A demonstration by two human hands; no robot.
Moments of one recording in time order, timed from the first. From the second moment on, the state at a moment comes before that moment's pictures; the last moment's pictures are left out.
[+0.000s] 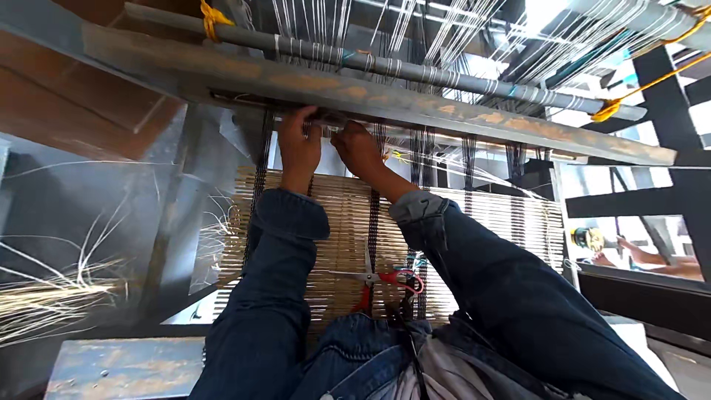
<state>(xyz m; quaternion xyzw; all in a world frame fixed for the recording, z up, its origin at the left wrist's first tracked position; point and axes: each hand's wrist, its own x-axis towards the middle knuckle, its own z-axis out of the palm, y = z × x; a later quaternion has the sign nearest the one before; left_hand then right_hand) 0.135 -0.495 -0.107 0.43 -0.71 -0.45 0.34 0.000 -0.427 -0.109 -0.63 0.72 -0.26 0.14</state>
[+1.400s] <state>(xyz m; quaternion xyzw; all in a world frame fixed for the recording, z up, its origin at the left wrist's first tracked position) 0.150 -0.507 -0.082 0.49 -0.17 -0.72 0.46 0.034 -0.457 -0.072 -0.66 0.70 -0.15 0.24</state>
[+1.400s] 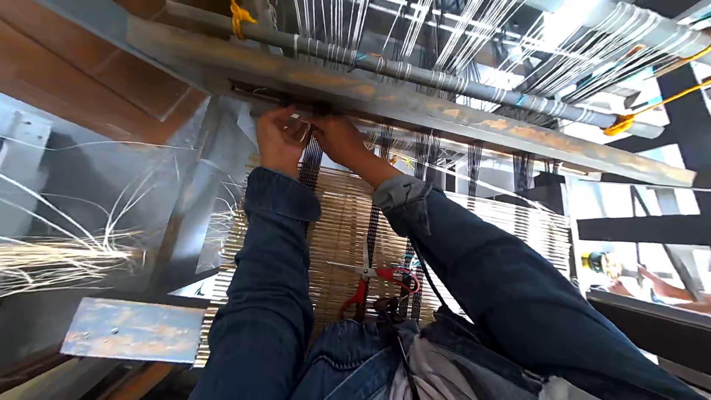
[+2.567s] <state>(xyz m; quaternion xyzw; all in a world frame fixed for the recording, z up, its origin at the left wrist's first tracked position) 0.193 -0.566 -0.079 0.54 -0.53 -0.64 0.14 0.068 -0.479 -0.090 -0.63 0.72 -0.16 0.23</state>
